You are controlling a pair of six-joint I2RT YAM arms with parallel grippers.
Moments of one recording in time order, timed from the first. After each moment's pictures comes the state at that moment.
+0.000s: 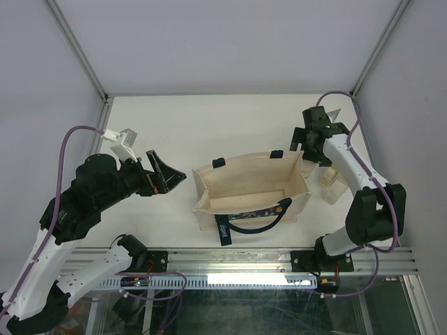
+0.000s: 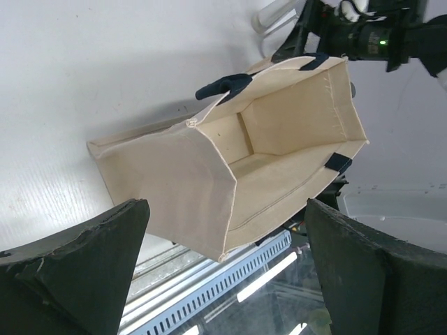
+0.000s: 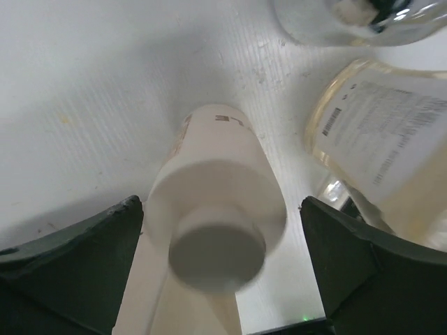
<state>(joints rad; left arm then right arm) -0.64 0.69 1.19 -0.89 0.06 -0.74 0.19 1.52 1.19 -0.86 0.24 0.41</state>
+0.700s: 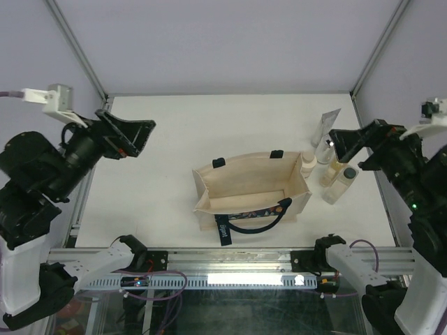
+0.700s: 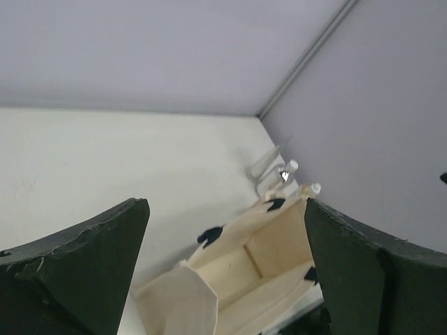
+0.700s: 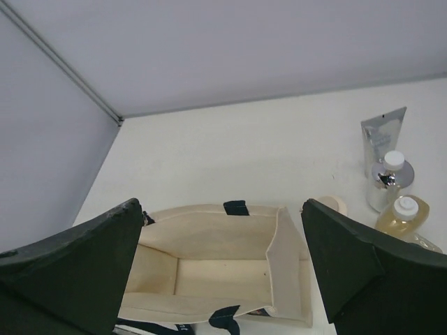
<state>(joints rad) -0.64 0.91 1.76 -0.89 -0.15 -0.51 0.19 0.89 1.87 -1.14 -0.06 0.34</state>
